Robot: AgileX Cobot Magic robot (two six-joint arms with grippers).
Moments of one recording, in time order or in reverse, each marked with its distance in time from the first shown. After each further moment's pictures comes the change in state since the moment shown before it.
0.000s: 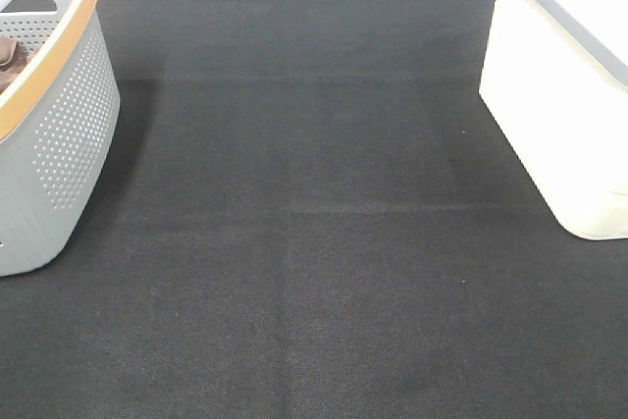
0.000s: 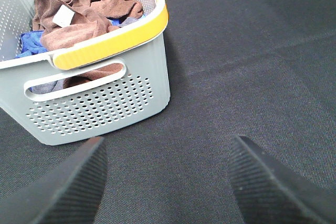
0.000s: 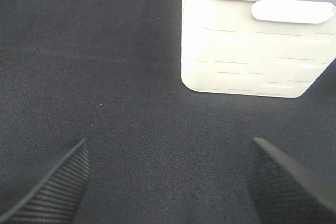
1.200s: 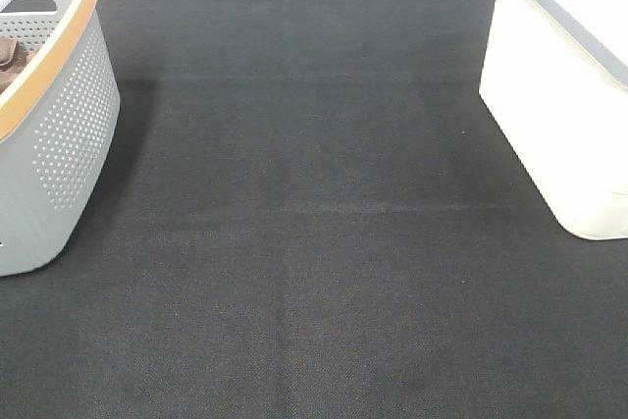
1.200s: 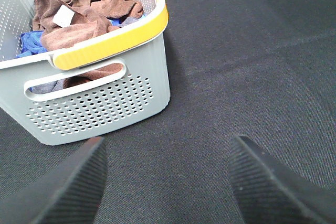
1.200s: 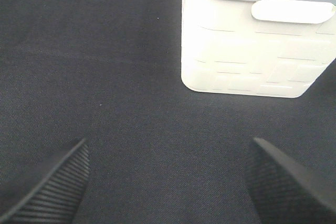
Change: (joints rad) left arm 0.000 0.000 0.000 0.000 0.000 0.000; right arm 0.000 0.000 0.000 0.000 0.000 0.000
